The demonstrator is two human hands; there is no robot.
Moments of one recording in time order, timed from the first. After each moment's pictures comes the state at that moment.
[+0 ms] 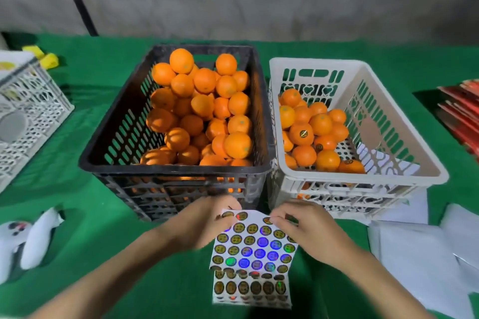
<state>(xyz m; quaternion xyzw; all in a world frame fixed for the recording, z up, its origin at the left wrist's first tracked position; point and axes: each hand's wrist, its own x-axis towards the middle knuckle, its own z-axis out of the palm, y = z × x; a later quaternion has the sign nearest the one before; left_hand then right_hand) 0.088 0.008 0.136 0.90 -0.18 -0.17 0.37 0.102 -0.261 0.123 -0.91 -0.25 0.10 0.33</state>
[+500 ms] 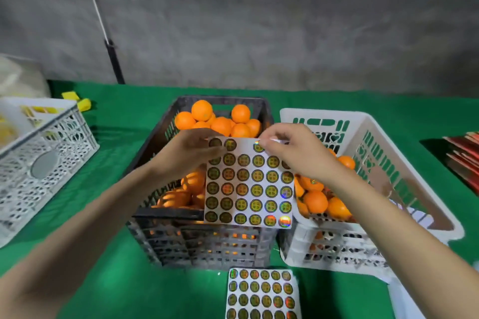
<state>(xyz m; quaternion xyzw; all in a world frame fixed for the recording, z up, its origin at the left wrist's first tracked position) 0.188 0.070 0.265 0.82 -0.08 -0.01 0.57 0.225 -0.184 0.285 -0.85 -0.29 -0.01 0.44</state>
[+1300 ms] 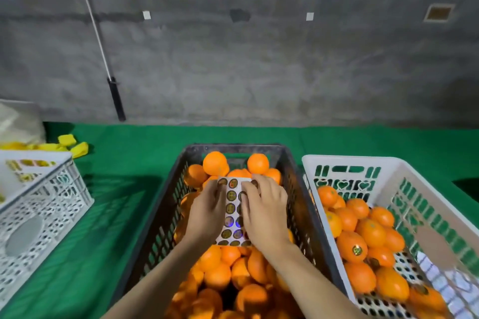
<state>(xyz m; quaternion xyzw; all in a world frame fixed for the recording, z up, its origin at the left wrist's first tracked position) 0.310 0.099 0.170 0.82 0.00 0.23 0.53 0.327 -0.045 0.167 -0.90 -0.19 -0.36 0.17</state>
